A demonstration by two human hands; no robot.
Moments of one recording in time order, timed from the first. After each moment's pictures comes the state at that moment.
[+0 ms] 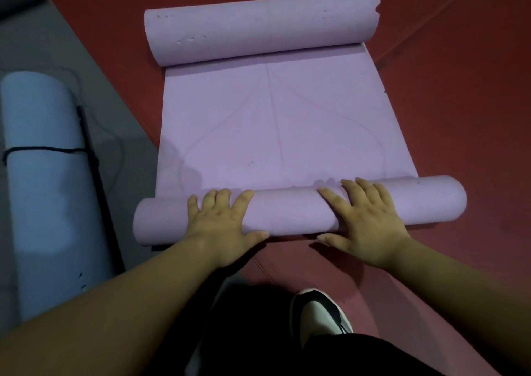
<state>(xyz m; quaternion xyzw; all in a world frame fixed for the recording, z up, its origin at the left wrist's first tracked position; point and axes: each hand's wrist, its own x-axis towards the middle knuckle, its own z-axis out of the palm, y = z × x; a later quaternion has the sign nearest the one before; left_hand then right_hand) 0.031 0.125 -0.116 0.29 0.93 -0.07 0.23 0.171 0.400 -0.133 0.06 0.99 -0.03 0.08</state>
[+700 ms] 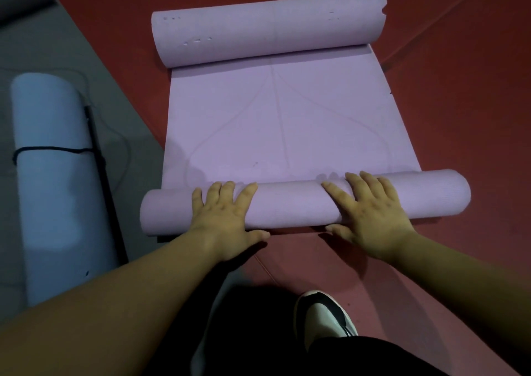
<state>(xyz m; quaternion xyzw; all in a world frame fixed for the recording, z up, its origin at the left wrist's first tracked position) 0.020 0.129 -0.112 0.30 0.92 -0.07 0.23 0.160 0.409 -0.138 0.03 1.00 0.00 0.05</state>
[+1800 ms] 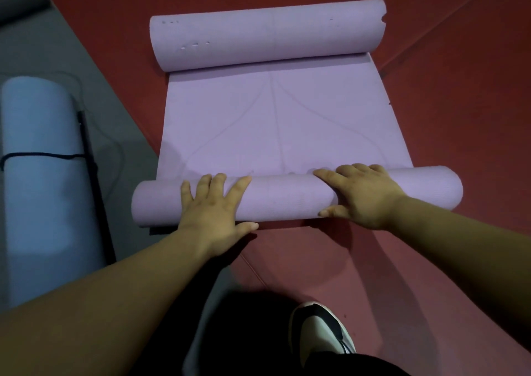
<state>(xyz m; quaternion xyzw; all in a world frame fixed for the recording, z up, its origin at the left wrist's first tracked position) -0.003 0.131 -0.119 0.31 0.94 -0.04 0.15 0.103 0.442 -0.114 0.00 0.99 -0.02 0.16</state>
